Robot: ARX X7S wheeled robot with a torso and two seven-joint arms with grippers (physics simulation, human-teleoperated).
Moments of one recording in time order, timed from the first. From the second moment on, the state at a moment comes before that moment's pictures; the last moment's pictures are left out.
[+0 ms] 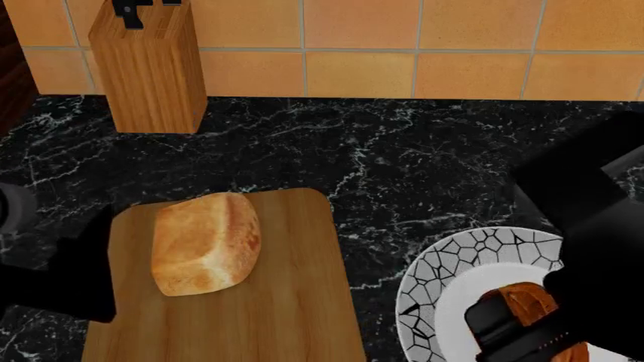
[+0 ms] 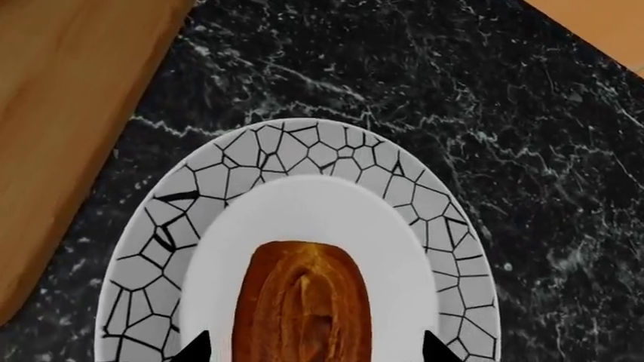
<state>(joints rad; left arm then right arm) -1.13 -1.01 0.98 0.68 -1.61 -0.45 -1.08 1.52 0.99 -0.99 -0.11 1.73 1.43 0.51</state>
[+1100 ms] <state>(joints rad) -1.12 -1.01 0.97 0.70 -1.62 -0.46 -1.10 1.38 0.98 -1.08 -0.08 1.59 1.33 0.43</state>
